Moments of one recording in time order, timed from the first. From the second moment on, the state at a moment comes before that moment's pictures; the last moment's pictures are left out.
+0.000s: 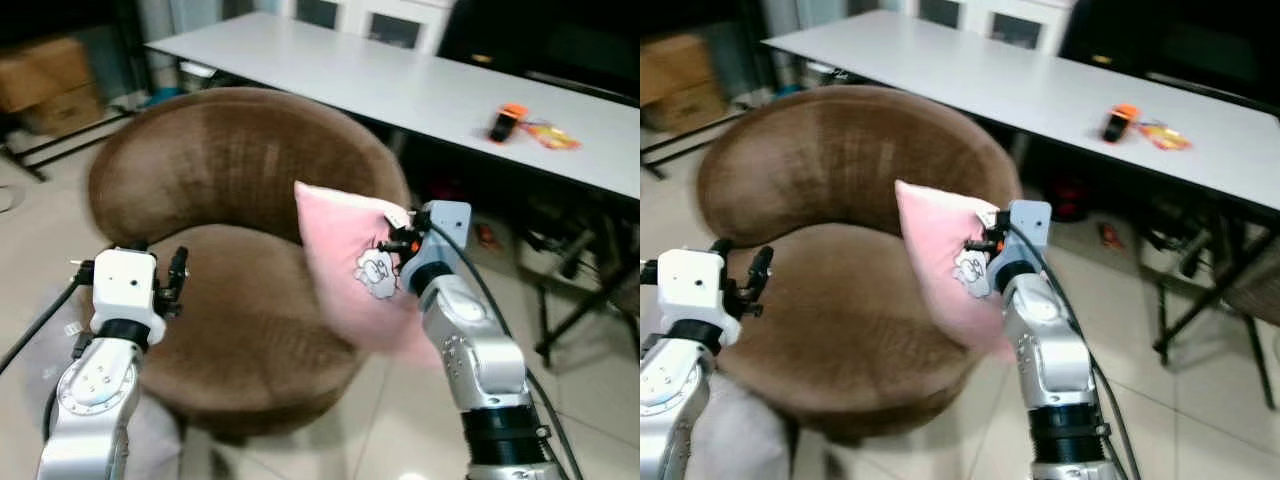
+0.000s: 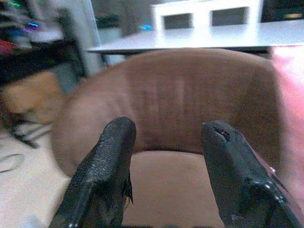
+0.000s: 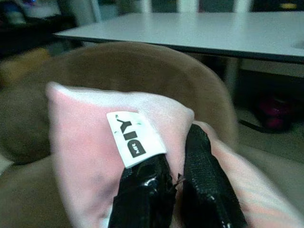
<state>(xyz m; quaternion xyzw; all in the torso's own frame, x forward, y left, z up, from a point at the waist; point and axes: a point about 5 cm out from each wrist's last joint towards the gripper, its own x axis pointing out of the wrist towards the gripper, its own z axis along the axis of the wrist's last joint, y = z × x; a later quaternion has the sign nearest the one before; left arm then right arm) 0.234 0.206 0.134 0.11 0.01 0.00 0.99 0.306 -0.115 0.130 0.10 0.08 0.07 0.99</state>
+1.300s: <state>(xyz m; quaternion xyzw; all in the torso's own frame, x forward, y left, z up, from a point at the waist) 0.235 0.204 0.135 0.12 0.01 -0.03 0.99 0.302 -0.100 0.123 0.09 0.09 0.14 0.98</state>
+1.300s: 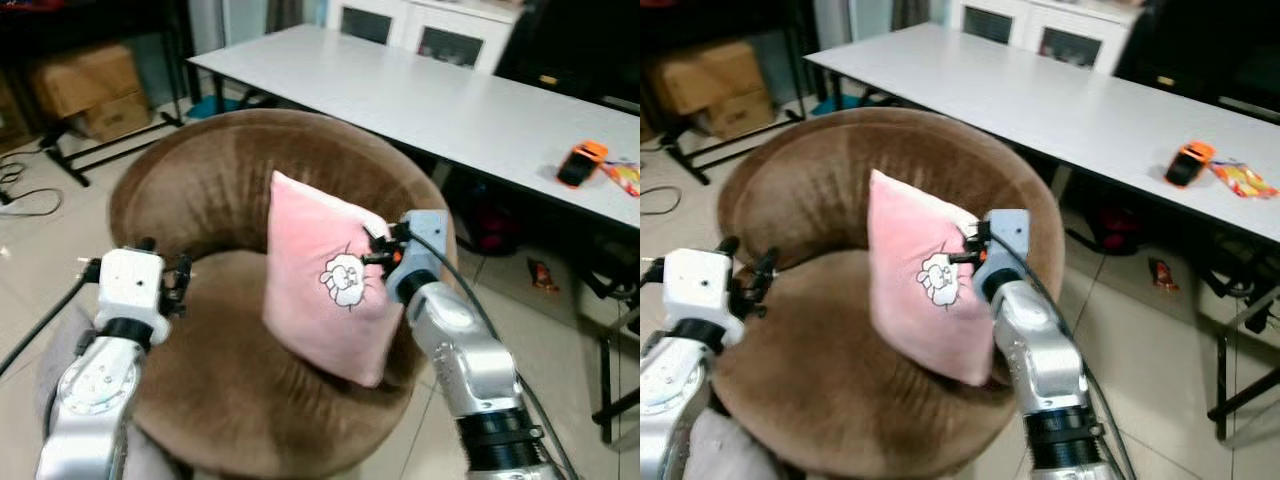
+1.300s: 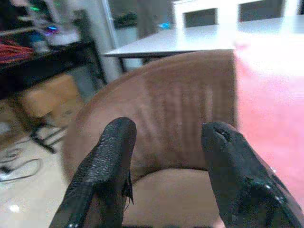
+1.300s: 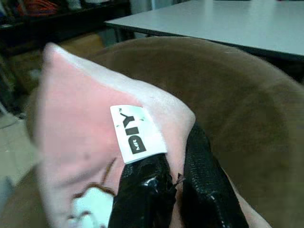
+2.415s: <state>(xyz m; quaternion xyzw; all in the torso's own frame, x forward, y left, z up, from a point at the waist) 0.212 0.218 0.116 0.18 0.09 -0.09 0.97 0.353 -0.016 0.165 0.16 0.20 0.31 0.92</state>
